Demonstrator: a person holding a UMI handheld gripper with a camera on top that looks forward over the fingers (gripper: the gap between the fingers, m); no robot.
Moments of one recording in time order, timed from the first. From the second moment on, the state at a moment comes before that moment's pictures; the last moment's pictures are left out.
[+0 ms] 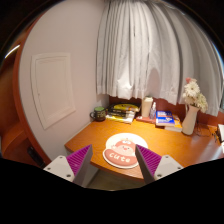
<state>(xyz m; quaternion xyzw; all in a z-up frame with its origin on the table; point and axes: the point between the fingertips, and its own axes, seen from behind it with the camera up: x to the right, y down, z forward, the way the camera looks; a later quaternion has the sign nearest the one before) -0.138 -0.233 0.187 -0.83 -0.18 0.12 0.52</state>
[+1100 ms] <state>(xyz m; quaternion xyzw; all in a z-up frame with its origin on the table) 0.109 -0.097 -0.017 -0.92 0.01 0.00 0.39</state>
